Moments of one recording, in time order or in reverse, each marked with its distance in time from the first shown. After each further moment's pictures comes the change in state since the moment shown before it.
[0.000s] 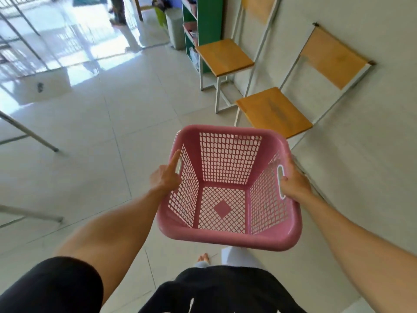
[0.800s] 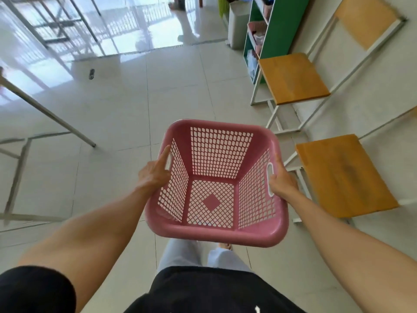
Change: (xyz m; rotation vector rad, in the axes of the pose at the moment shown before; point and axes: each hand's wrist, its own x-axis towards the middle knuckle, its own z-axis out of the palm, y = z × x) left_hand 0.265 -0.150 -0.126 -0.020 0.035 -0.259; right_hand 0.289 -0.289 0.071 -0.006 -0.194 -0.224
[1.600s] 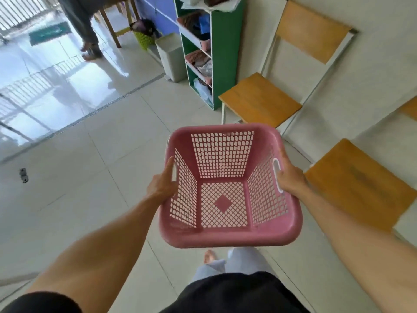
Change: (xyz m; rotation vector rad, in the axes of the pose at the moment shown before) left_hand 0.398 0.068 -0.138 -0.063 -0.184 0.378; right_hand 0.233 -0.167 -0.063 0.190 0.156 0.325
